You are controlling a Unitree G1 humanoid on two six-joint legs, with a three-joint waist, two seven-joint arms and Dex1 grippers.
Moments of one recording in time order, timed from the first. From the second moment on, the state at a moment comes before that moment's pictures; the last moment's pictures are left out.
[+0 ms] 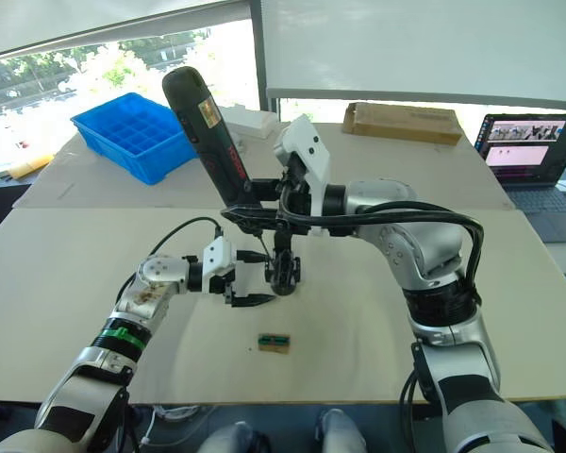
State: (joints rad) left arm -0.66 0.40 -0.18 0.54 -0.16 -0.15 -1.23; right arm -0.93 -0.44 0.13 -0.20 0.59 0.84 0.83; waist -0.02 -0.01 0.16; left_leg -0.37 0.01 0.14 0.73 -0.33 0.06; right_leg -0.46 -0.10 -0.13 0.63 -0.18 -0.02
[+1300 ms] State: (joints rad) left arm -0.66 0.40 -0.18 0.56 -0.15 -0.16 -1.23; right arm -0.92 -0.44 0.14 -0.20 0.57 0.84 0.83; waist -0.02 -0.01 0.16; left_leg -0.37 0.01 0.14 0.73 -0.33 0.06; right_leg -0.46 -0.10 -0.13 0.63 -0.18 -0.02
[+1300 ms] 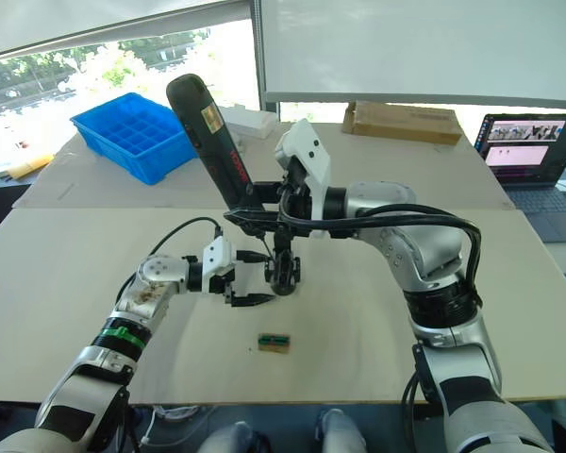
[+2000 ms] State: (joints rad) left arm -0.66 0.40 -0.18 0.57 -0.15 -0.17 -1.23; right arm -0.93 -0.42 0.14 -0.20 0.58 0.84 0.82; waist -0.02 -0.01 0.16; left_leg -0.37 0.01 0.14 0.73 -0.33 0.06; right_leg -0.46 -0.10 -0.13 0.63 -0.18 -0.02
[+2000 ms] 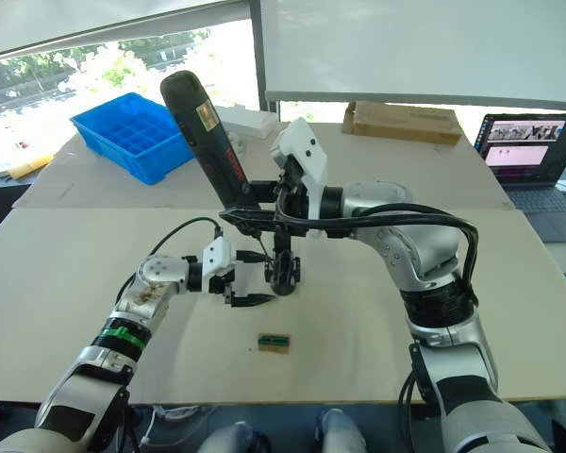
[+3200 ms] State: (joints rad) left arm -0.71 0.34 -0.18 0.63 -0.14 -0.15 -1.20; right arm -0.85 -0.43 0.14 -0.21 0.53 0.71 0.87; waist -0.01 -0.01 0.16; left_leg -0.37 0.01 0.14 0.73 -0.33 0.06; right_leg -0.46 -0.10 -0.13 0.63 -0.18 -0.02
